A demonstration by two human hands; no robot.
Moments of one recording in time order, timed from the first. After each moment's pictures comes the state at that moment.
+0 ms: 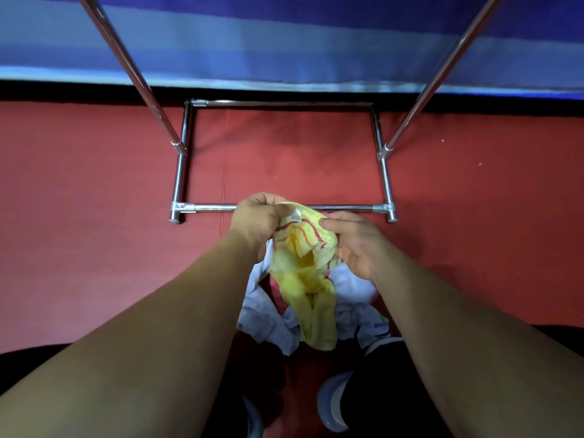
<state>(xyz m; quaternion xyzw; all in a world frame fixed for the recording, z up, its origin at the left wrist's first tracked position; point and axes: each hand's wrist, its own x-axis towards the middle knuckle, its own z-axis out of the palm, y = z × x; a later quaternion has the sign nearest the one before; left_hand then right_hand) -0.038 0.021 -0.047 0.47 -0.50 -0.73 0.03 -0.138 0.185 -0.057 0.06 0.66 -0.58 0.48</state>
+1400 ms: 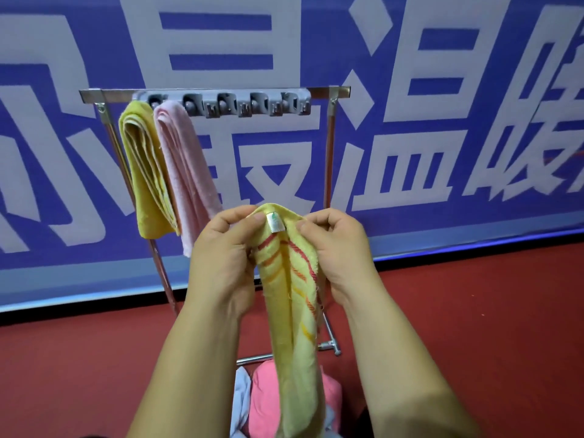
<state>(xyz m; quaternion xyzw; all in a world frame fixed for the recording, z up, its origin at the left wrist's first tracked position) 0.063 0.193 0.407 0.17 -0.48 -0.79 0.33 -0.035 0.310 0.388 -0.19 0.65 -0.73 0.06</state>
